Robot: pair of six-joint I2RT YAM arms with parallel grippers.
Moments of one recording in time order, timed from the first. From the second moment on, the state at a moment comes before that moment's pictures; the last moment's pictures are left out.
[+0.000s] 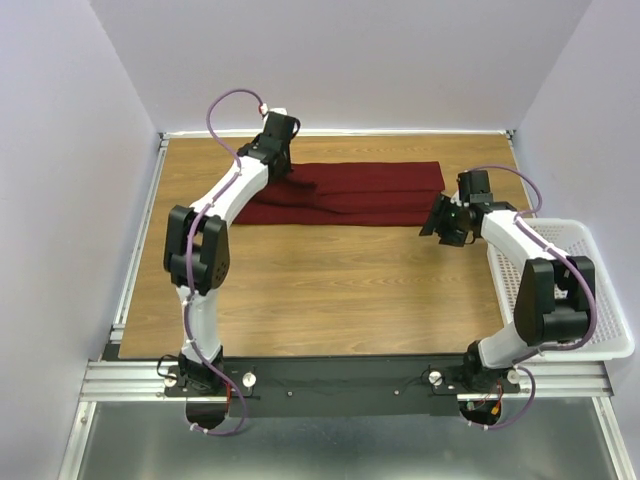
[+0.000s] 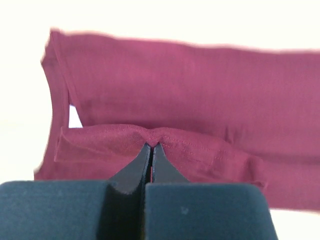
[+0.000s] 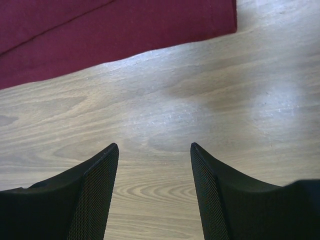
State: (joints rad) left arm -0.36 1.99 1.73 -0.51 -0.31 -0.31; right arm 0.07 1.54 0.99 -0.47 -0.14 0.42
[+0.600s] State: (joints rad) left arm -0.28 2.26 1.97 -0.45 -0.32 -0.29; right arm 0.13 1.72 1.18 -0.44 -0.17 0.40
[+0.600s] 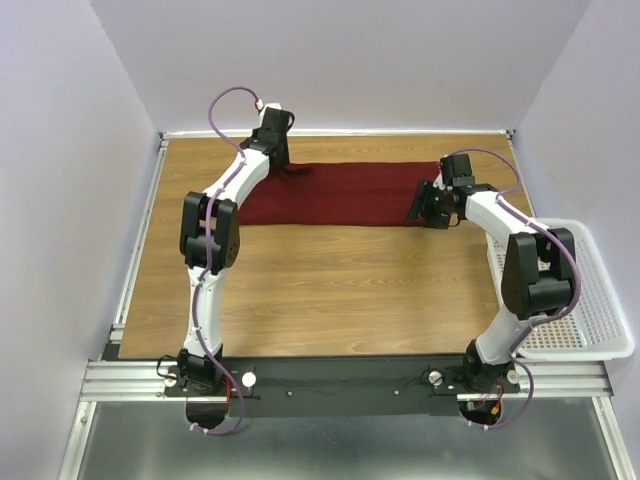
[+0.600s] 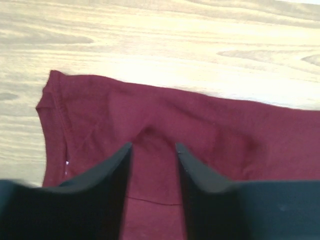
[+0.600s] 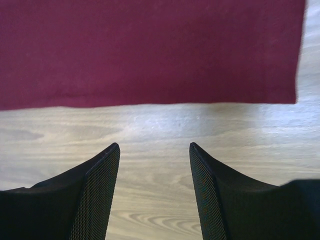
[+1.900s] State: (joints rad) left arm 0.00 1.84 1.10 -0.18 -0.08 -0.37; right arm -0.03 1.84 1.08 -0.14 -0.12 0.60
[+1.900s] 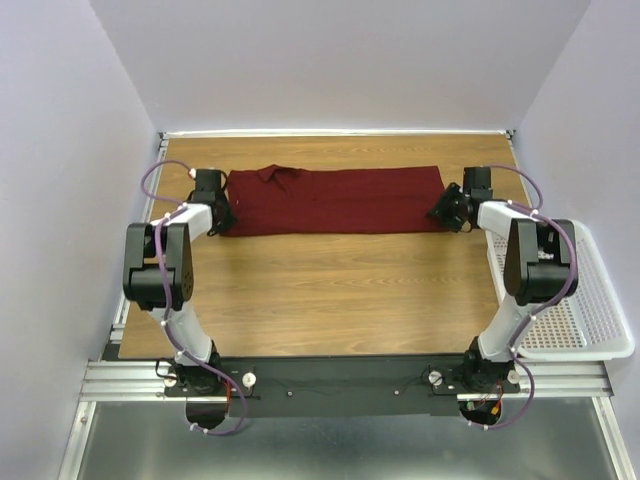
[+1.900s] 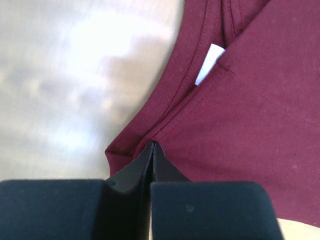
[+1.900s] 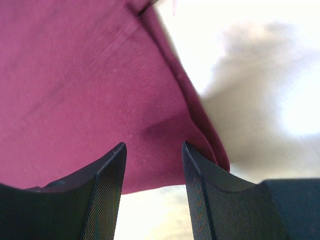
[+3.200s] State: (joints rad) left arm 0.05 1.71 0.99 0.01 0.32 -0.52; right arm 0.42 2.36 1.79 -0.04 -0.58 0.52
